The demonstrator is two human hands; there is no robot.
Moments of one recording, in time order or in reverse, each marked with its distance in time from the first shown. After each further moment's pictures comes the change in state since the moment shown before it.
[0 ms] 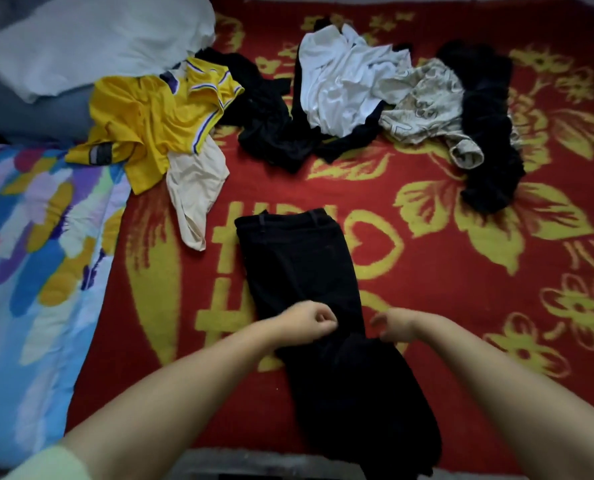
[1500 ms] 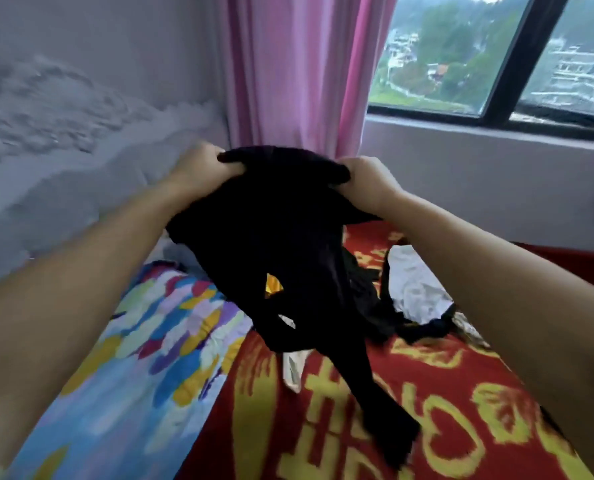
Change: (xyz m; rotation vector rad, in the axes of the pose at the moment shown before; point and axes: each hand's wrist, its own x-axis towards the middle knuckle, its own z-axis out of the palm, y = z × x) left_hand -0.384 0.075 -0.397 0.111 1.263 0.199; right_hand -0.342 -0.375 -0.267 -0.135 1.404 -0.792
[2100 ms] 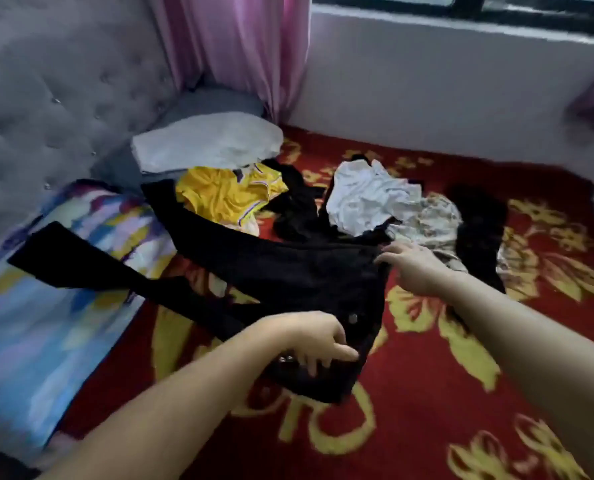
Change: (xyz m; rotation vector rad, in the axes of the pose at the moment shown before) left_hand -0.225 0.140 0.371 0.220 -1.130 -0.051; right_hand -0.268 0.309 0.037 -0.343 -0.616 0.046
